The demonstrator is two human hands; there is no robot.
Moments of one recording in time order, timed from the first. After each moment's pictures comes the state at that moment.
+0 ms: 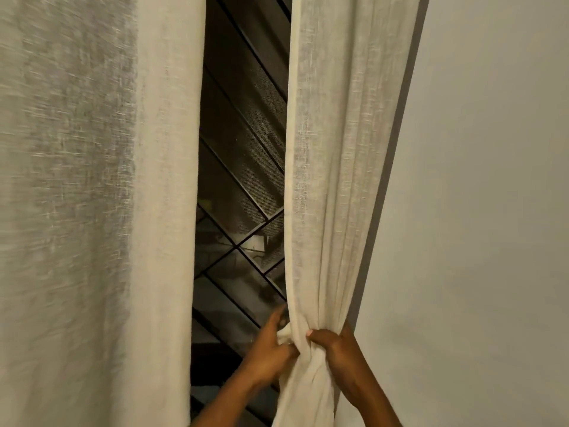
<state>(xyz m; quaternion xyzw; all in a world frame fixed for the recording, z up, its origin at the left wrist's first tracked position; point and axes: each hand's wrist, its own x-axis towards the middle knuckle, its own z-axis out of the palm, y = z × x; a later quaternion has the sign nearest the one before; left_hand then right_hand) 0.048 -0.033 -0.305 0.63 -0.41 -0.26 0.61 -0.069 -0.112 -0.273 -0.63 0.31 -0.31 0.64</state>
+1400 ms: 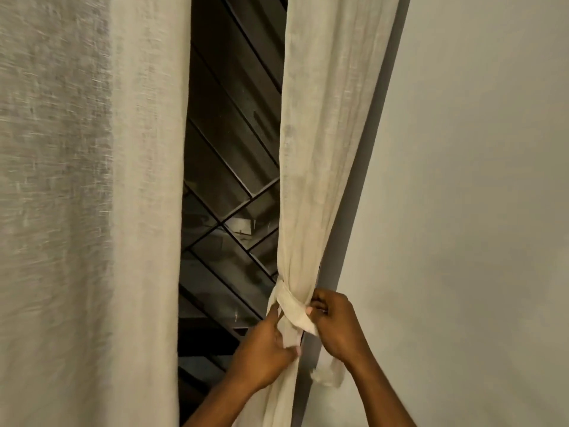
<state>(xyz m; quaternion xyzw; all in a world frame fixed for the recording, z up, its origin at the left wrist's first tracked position) 0.000 -0.012 -0.315 0.73 -0.45 -0.17 0.49 -0.105 -0.112 -0.263 -0.84 0.28 -0.32 0.35</state>
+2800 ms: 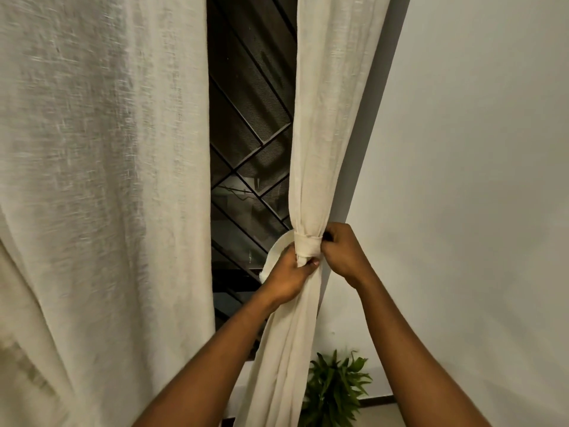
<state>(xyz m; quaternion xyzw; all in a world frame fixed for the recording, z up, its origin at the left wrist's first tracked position) -0.012 -0.018 -0.319 0.59 -0.47 -0.24 0.61 -0.108 -0.091 -0.248 -0.83 0.23 -0.32 0.39</state>
